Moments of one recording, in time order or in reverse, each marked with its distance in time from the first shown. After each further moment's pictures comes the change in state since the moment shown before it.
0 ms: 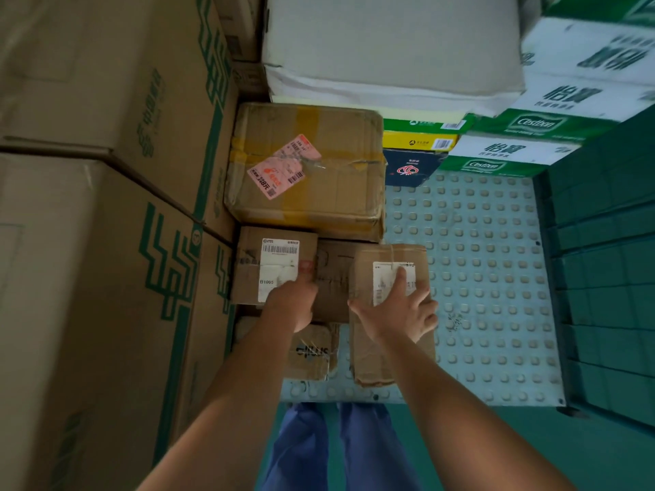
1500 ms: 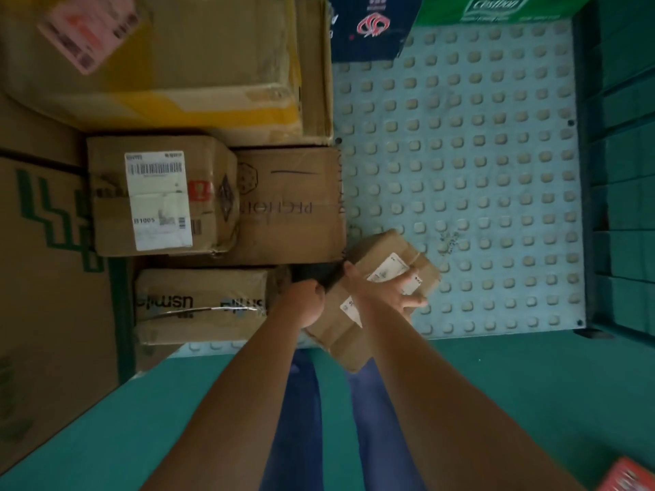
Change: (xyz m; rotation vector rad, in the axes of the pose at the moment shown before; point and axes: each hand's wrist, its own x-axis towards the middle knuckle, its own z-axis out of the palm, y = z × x) left_hand 0.082 0.103 0.176 -0.344 -0.291 -0.205; right_hand 0.100 0.114 0.135 0.446 -0.342 0.620
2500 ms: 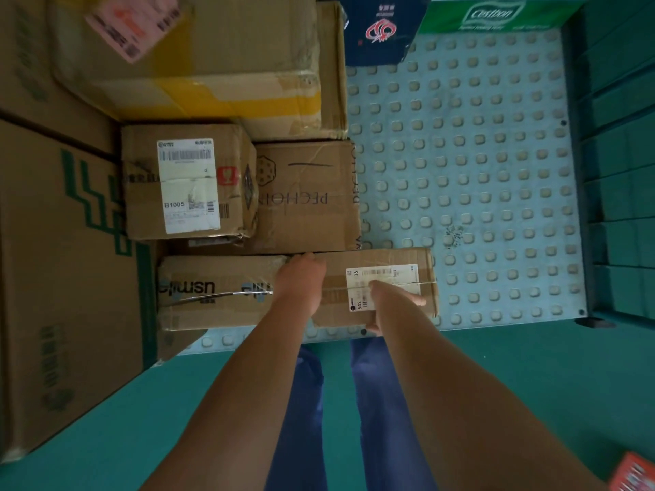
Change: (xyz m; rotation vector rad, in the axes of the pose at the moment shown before) left_hand -0.023 -0.017 -0.010 0.421 0.454 0.213; right_hand 0.119 0.060 0.073 0.499 -0.213 0.116
